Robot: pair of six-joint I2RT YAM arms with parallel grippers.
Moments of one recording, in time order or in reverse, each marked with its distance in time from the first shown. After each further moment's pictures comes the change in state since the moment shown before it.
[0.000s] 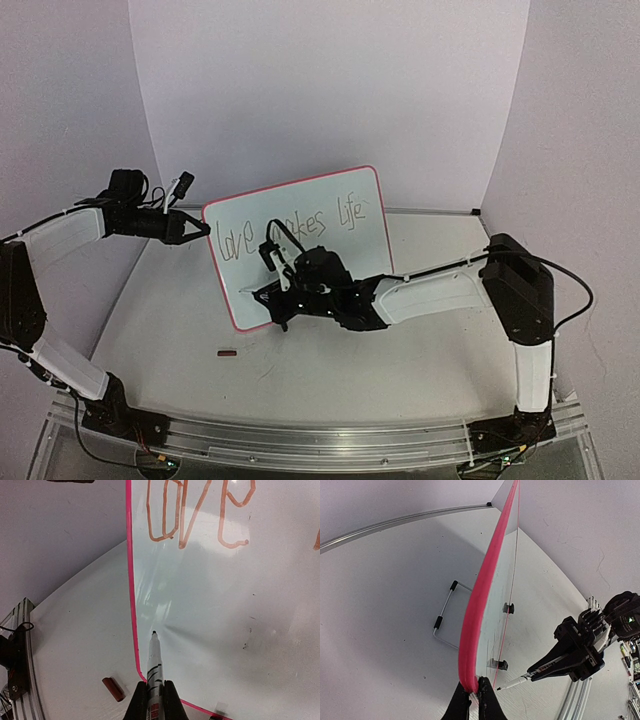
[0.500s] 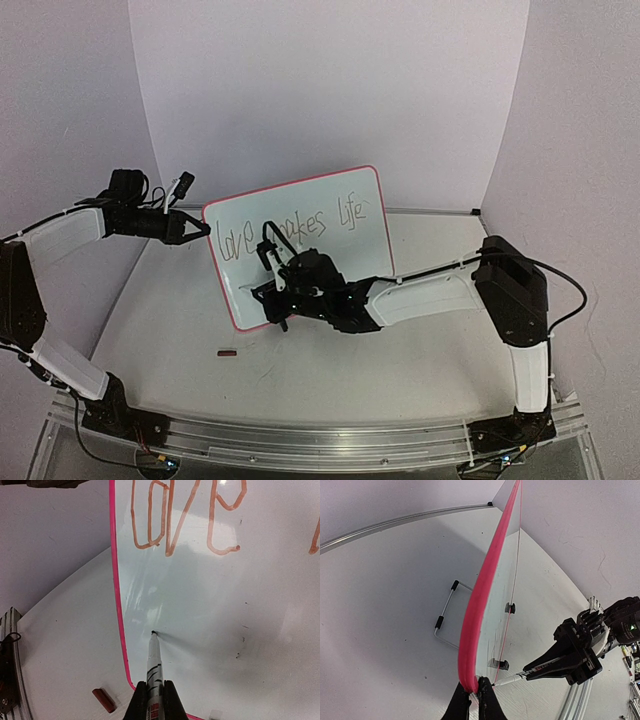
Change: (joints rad) left arm -0.002 0.000 0.000 0.000 -0.006 0.003; right arm 0.010 0.037 0.044 -0.009 0.098 0.009
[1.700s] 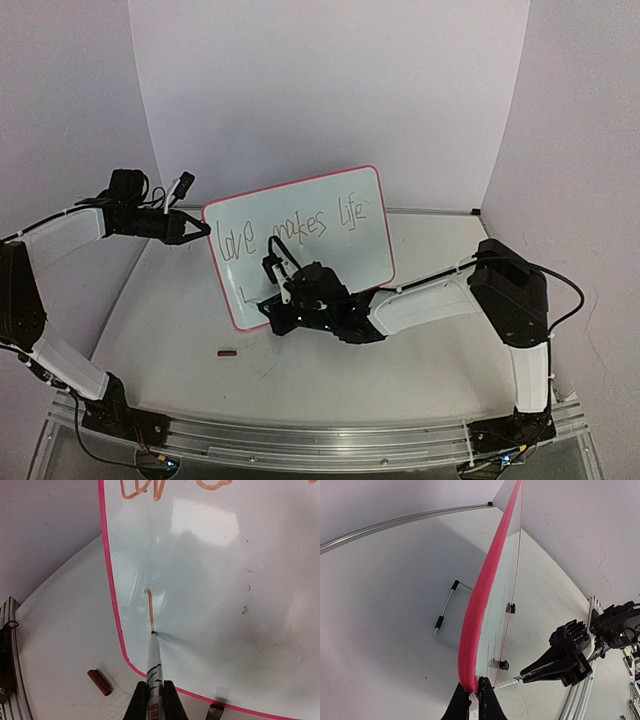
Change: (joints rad) left arm -0.001 0.000 0.000 0.000 -0.002 0.001; right arm 0.008 0.000 -0.086 0.041 -0.013 0.046
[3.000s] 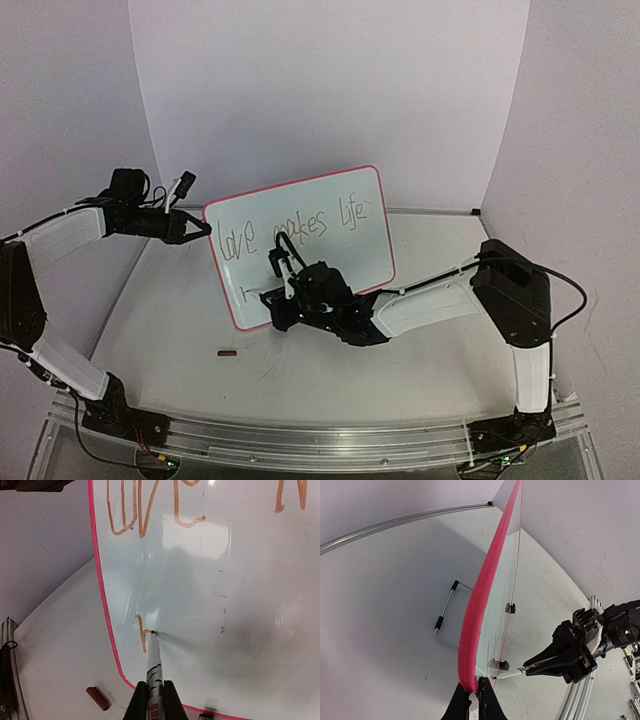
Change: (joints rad) left arm -0.007 0.001 0.006 -0.002 -0.007 0.000; right arm 0.002 -0.017 -0.036 0.094 0.078 0.017
